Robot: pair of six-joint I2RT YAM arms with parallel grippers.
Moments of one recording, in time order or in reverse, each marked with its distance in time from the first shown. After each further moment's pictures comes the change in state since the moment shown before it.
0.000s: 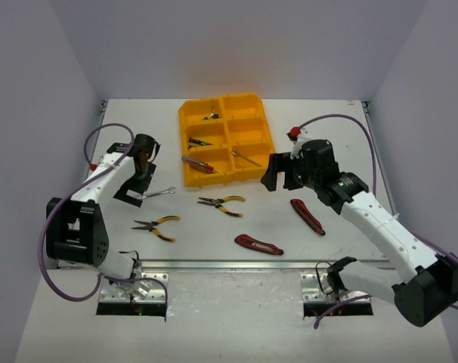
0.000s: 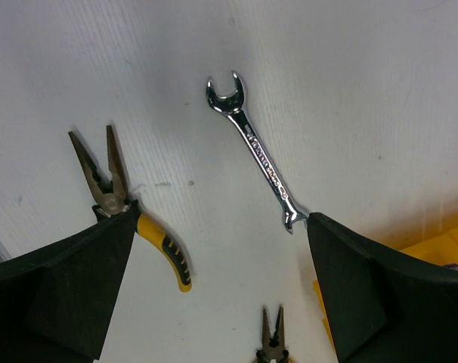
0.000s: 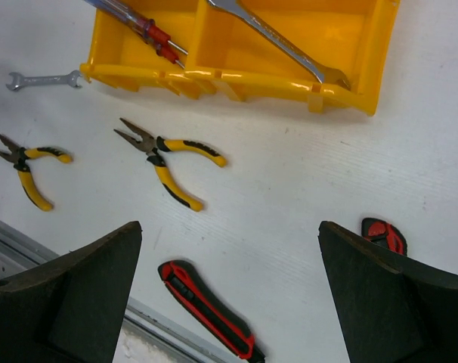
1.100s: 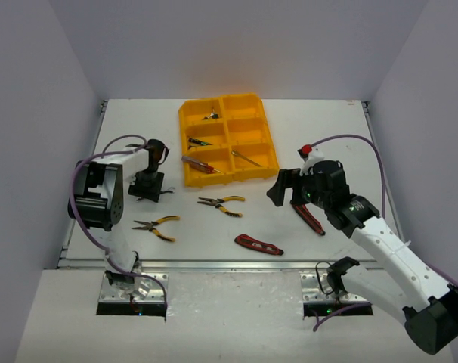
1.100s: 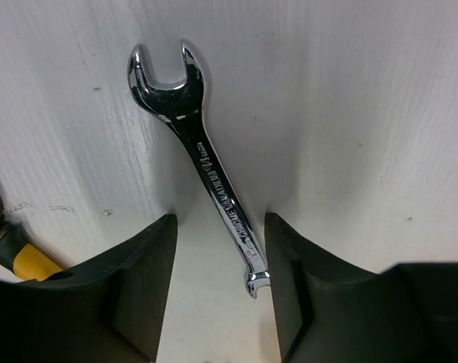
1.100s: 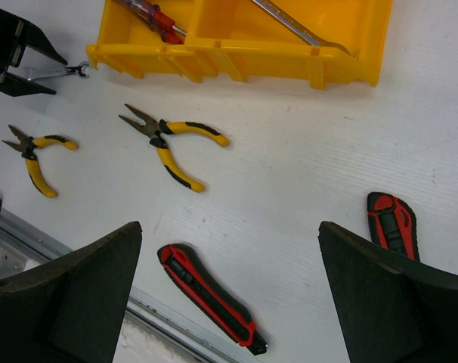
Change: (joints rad) left arm 0.024 0.333 0.015 0.202 0.121 -0.145; right arm 0.000 -0.219 -0.200 0.052 -0.004 0.032
